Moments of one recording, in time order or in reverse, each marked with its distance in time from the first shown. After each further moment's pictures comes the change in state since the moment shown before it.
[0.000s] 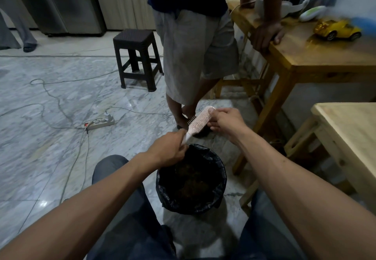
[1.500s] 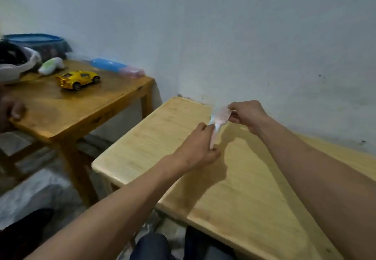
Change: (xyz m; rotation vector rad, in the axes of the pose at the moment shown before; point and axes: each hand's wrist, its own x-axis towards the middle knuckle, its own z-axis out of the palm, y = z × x) left_hand 0.038 0.476 0.031 -0.338 -0.295 1.196; right_hand -0.269 -0.063 -0.456 0.176 1.240 0.003
